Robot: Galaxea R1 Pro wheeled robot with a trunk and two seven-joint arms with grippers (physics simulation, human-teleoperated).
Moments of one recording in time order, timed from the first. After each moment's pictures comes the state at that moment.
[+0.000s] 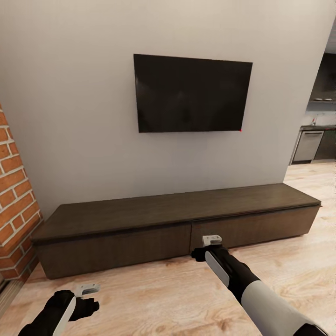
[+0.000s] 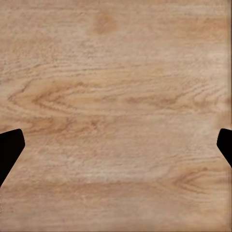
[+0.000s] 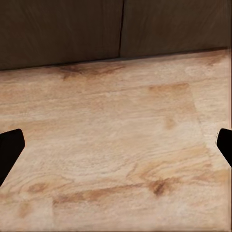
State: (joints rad) left arm -0.35 0.15 0.08 -0.82 0.12 0.76 -0.02; right arm -0.71 -0.01 0.51 -0.68 -0.55 0.57 -0.32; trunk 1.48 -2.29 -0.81
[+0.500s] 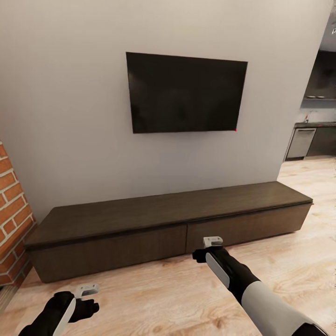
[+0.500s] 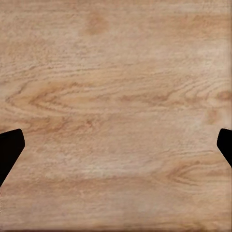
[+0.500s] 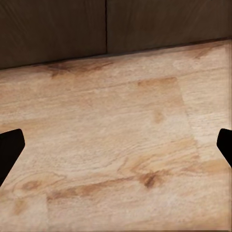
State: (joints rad) left arm -0.35 0.15 0.08 -0.80 0.12 0.75 -0.02; right arm -0.71 -0.01 0.51 -0.65 -0.55 0.55 -0.32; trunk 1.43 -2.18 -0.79
